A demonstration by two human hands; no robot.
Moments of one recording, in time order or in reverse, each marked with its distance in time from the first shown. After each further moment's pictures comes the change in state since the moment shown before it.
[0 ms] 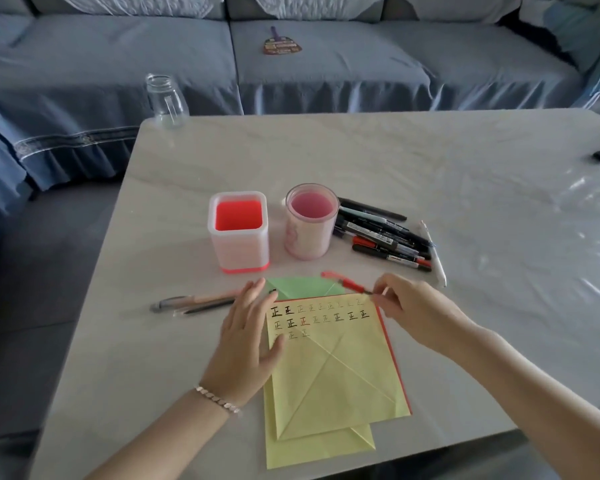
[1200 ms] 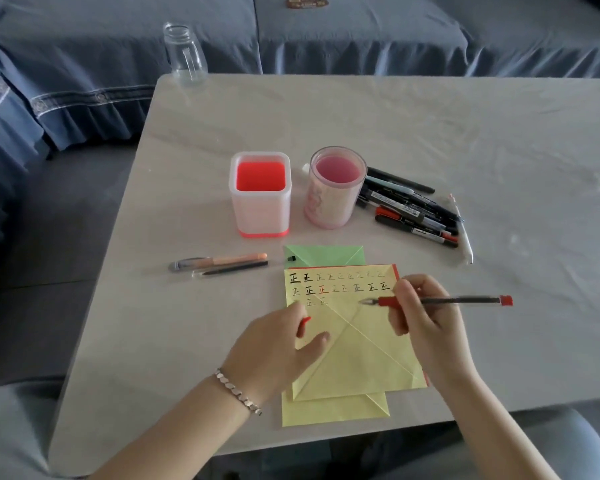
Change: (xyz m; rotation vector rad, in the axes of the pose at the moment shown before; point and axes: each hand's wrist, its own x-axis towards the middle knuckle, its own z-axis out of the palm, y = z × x) left_hand -0.012 0.055 -0.032 0.042 -0.406 -0.194; right_hand -0.043 -0.035 0.052 1.091 0.381 -0.015
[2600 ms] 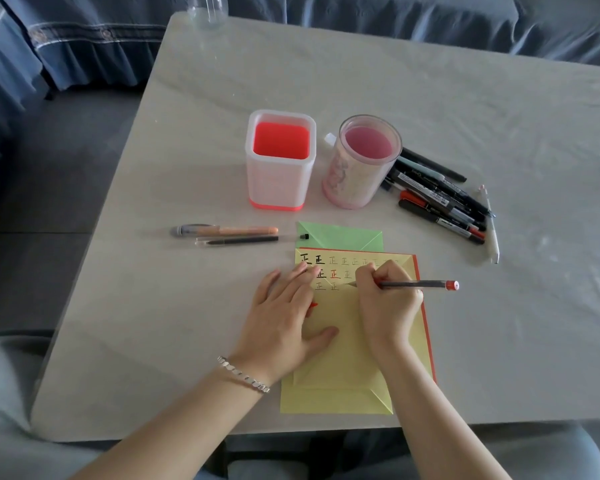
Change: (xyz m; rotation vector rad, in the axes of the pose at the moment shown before) left_hand 0.019 -0.043 0.064 0.093 0.394 0.151; right_hand 0.029 0.057 0.059 -0.293 0.344 -0.054
